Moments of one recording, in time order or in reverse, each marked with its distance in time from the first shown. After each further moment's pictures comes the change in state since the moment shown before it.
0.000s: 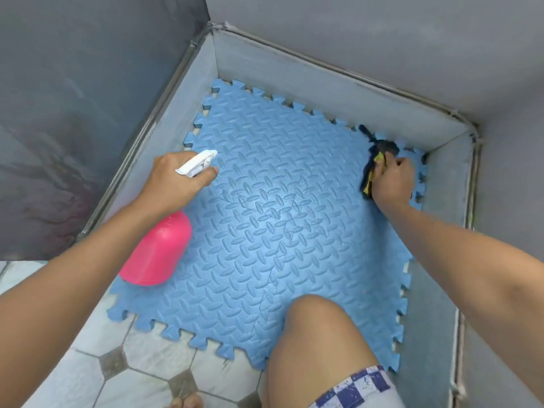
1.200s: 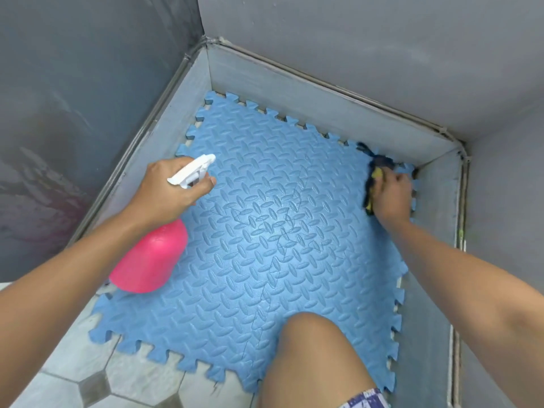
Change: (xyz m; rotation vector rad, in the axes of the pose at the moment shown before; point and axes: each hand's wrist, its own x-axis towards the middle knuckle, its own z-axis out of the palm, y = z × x) left_hand 0.009 -0.003 -0.002 -0.089 0.005 0.120; right_hand 0.003 0.014 -0.004 0.068 0.022 -0.044
